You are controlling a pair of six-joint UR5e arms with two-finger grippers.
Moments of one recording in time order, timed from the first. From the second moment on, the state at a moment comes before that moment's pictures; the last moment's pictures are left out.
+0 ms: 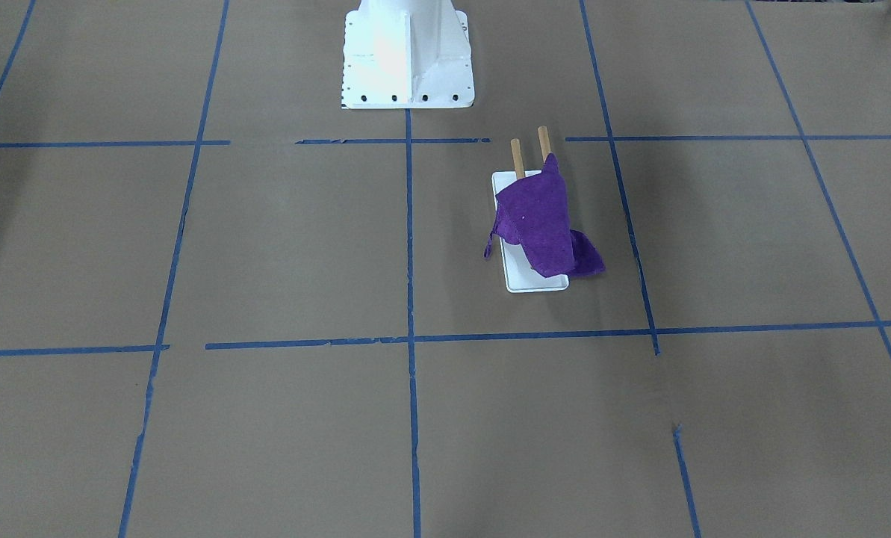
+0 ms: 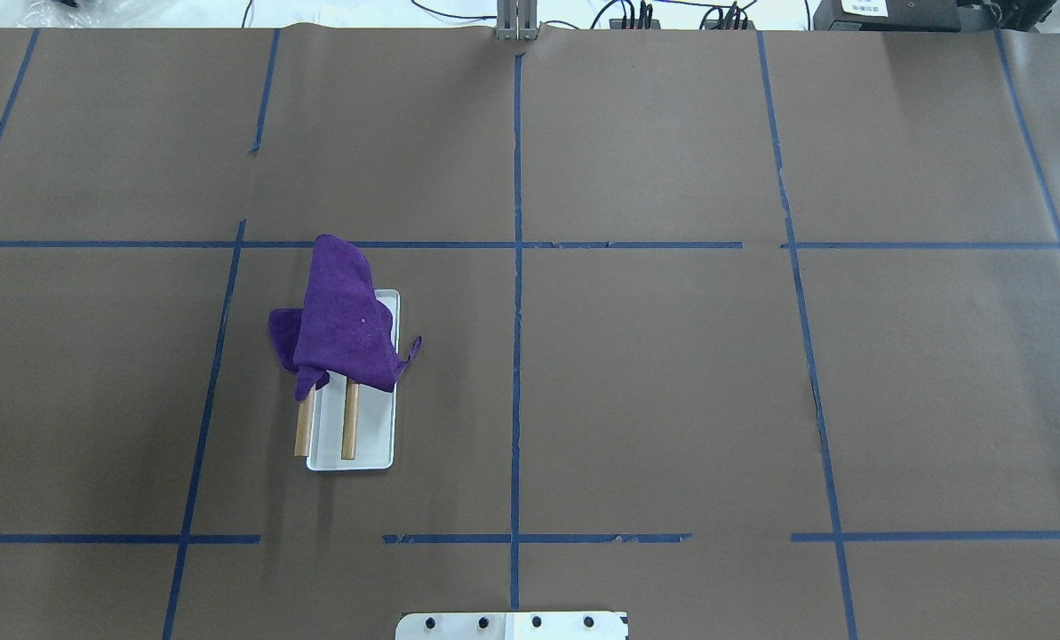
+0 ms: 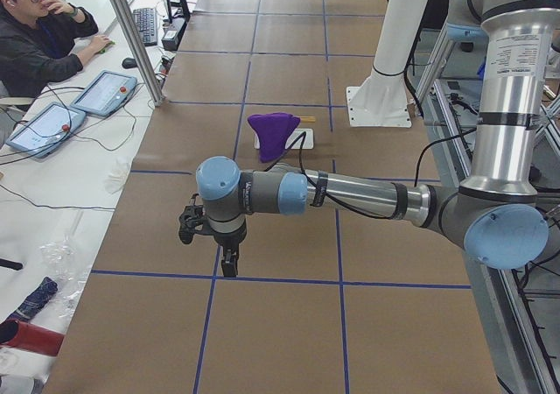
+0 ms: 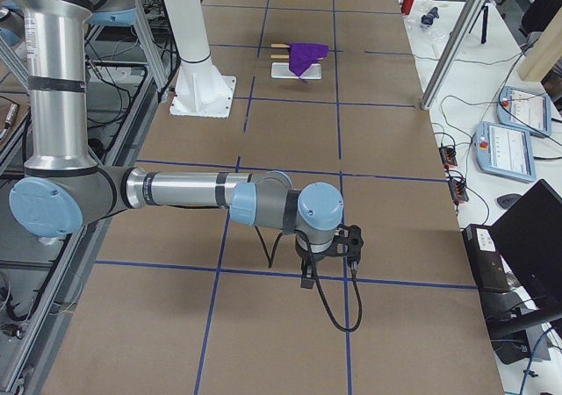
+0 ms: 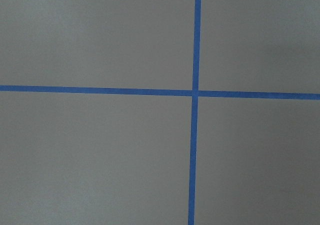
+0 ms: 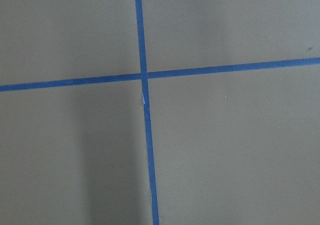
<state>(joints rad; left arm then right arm) -1.58 -1.60 -1.68 -1.46 -2.30 -0.04 1.65 -1.58 1.65 -1.71 2.37 -0.01</state>
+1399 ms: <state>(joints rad) -1.58 -1.60 -1.68 -1.46 -2.29 -0.04 1.60 -1.55 1.60 -1.70 2.37 0.06</state>
